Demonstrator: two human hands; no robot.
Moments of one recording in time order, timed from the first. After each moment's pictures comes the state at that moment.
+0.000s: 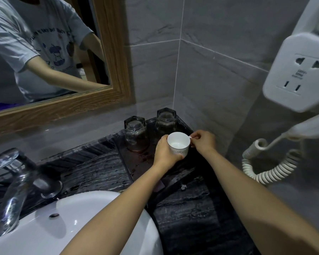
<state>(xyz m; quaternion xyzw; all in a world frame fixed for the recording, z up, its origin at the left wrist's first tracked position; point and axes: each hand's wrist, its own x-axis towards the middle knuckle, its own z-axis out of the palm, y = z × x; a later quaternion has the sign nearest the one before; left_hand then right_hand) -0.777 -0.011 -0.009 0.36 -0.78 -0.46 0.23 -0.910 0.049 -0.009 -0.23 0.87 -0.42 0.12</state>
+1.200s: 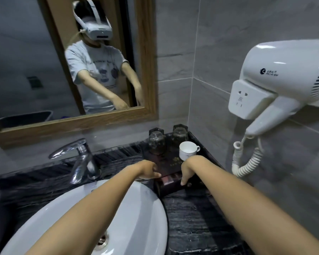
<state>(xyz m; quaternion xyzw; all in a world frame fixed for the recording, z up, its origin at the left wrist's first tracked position) -0.640 -0.002 0.057 0.34 -0.91 -0.15 -0.18 -0.789 0.088 0.085 -0.45 0.78 0.27 0.33</state>
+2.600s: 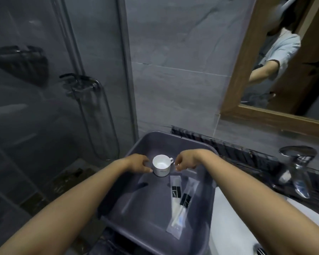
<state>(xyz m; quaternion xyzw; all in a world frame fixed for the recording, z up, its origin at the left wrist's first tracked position) 0.017 -0.044 0.038 0.70 -0.67 -0.26 -0.05 -0.191 -0.105 0.075 -0.82 0.46 0.22 0.26</state>
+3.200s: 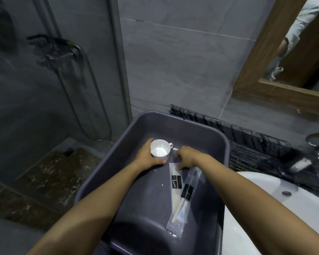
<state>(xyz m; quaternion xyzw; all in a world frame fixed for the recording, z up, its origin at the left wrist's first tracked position) -0.013 -0.086 -0.070 0.70 -0.54 -0.36 0.30 -0.185 -0.140 -0.028 -0.82 0.49 0.20 0.21</state>
